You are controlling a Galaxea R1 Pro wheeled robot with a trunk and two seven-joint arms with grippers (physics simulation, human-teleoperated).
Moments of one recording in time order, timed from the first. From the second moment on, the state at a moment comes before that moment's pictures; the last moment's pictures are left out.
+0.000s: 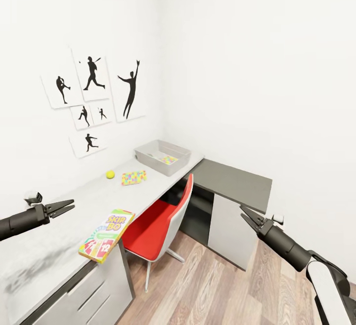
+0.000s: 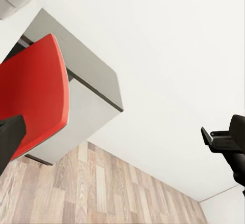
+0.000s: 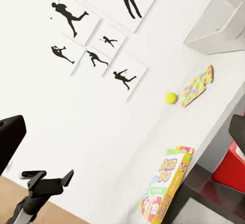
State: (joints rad) left arm -0.63 0.45 0.55 -0.92 -0.01 0.86 -1.56; right arm -0.22 -0.10 -0.31 -1.47 -0.88 0.77 0.70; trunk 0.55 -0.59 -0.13
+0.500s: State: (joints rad) left arm -0.62 0.43 0.54 -0.86 -0.02 0.84 -1.56; right arm -0.22 -0.06 -0.31 -1.43 -0.86 0.77 0.69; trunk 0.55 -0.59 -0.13
